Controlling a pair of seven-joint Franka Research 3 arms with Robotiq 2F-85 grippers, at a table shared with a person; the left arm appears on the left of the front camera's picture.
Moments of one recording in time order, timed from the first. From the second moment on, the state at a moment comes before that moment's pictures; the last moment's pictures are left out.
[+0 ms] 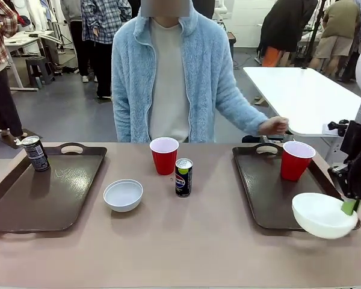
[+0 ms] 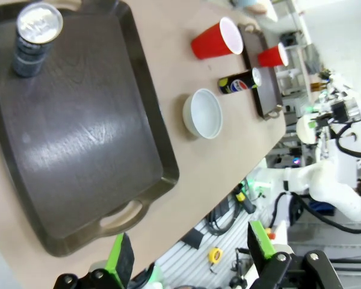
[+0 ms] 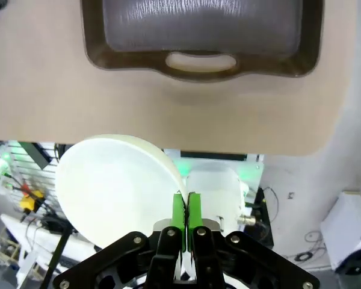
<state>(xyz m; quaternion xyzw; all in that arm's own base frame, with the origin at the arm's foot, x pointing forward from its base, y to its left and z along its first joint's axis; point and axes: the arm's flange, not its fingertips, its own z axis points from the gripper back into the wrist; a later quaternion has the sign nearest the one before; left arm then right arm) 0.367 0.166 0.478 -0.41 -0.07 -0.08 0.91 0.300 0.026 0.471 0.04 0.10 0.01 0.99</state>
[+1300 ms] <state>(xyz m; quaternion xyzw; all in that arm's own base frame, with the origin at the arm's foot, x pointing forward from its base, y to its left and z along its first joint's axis) 0.367 0.167 0.478 -0.41 -0.07 -0.08 0.91 0.464 0.027 0.406 0.06 0.00 -0.13 0.99</state>
